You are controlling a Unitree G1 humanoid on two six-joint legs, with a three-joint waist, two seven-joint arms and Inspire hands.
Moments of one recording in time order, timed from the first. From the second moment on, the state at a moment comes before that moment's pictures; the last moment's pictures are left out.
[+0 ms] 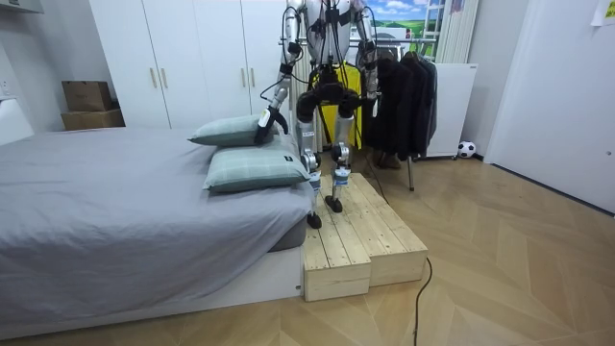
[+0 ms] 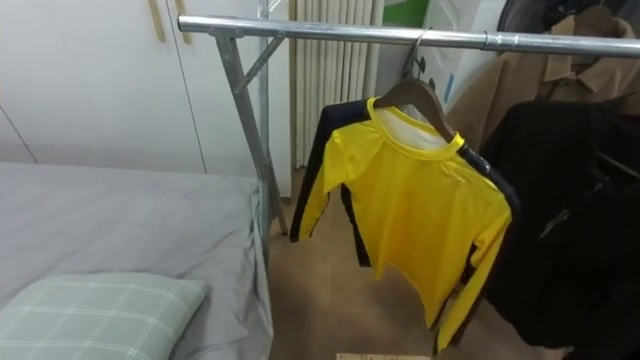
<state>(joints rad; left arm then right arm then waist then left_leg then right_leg) 0.34 0.20 0.24 1.04 -0.01 0.10 0.26 0.15 -0.24 -0.04 1.13 0.54 -0.04 0.16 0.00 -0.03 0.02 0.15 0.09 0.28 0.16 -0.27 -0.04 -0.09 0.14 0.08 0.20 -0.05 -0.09</state>
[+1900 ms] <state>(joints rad) 0.26 0.23 0.11 1.20 -0.08 0.15 0.07 0.15 -0.23 0.04 1.24 0.56 0.01 0.22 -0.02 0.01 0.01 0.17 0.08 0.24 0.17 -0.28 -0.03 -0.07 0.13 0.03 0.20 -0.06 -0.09</state>
